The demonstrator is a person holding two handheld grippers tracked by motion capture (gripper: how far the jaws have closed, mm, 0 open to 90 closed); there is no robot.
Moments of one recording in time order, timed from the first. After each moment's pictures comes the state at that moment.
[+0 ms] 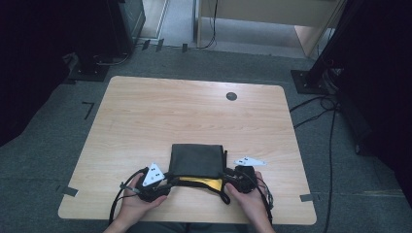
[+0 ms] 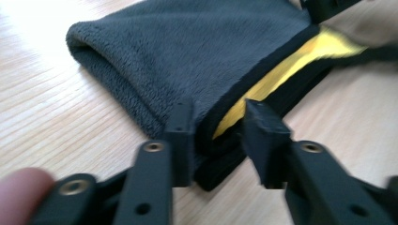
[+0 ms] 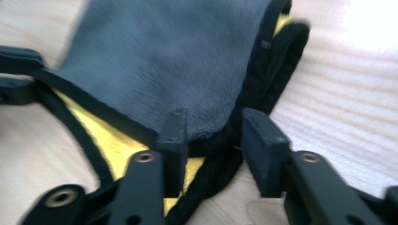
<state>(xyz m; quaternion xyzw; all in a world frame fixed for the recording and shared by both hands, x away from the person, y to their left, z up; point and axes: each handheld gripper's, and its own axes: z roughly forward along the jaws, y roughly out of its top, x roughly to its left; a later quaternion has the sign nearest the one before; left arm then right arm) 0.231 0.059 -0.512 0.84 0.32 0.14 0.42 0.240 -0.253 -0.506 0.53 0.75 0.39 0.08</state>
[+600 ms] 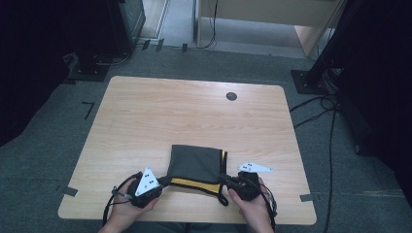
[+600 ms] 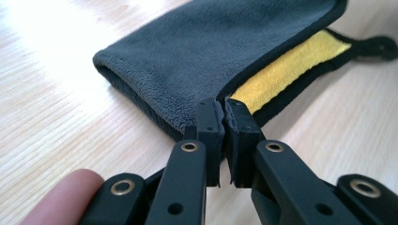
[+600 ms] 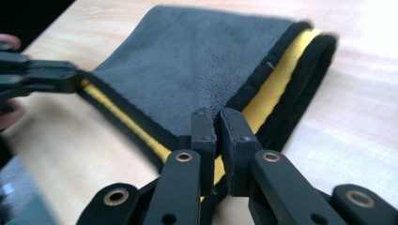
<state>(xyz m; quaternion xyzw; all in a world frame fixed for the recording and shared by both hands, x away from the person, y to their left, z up) 0.210 0.075 -0.496 0.86 0.27 0.16 0.41 0.208 -0.255 -0.479 0.52 0.73 0.43 0.04</state>
